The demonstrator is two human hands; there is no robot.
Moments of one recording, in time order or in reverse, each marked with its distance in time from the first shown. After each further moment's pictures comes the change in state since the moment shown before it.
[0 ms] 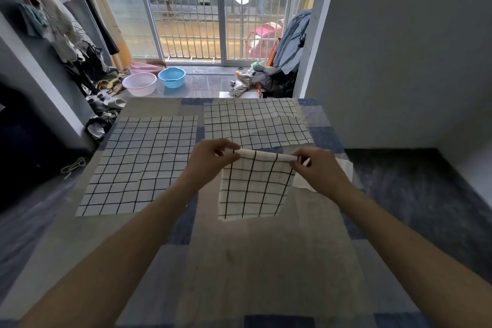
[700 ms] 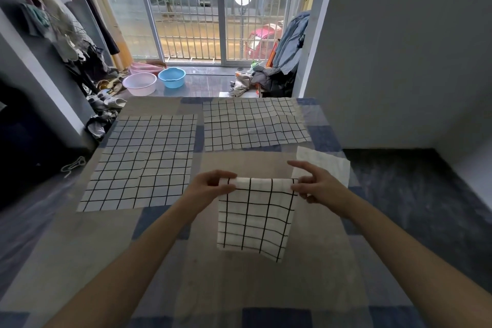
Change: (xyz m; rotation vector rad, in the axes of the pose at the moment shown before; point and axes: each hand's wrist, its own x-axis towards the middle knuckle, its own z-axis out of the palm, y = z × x) left_hand -0.062 -0.024 0.019 -0.386 -0.218 -0.298; right_hand -0.045 0.005 -0.007 0.618 -0.372 0.361
